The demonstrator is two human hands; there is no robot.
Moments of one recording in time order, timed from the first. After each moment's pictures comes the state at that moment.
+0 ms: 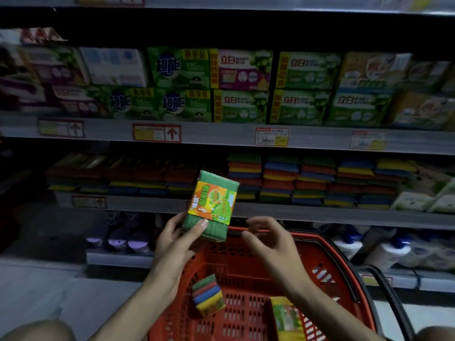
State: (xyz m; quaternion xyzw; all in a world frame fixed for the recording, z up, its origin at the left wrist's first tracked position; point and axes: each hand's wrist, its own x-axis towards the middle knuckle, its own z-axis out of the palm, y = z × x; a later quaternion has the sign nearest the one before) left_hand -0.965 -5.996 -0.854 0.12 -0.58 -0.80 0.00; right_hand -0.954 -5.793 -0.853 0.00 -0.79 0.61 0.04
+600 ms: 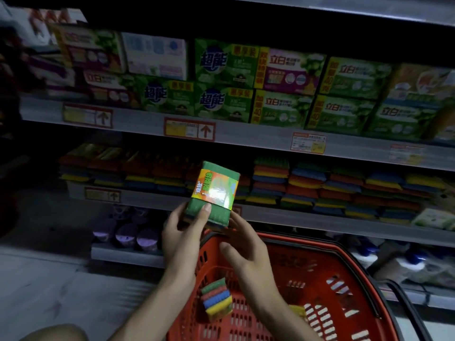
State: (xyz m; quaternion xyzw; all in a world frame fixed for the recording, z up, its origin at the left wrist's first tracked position) left_hand -0.990 -6.029 -0.860 0.17 -0.60 -0.77 0.14; right_hand -0.959 -5.900 -0.868 0.05 -0.74 0.68 0.02
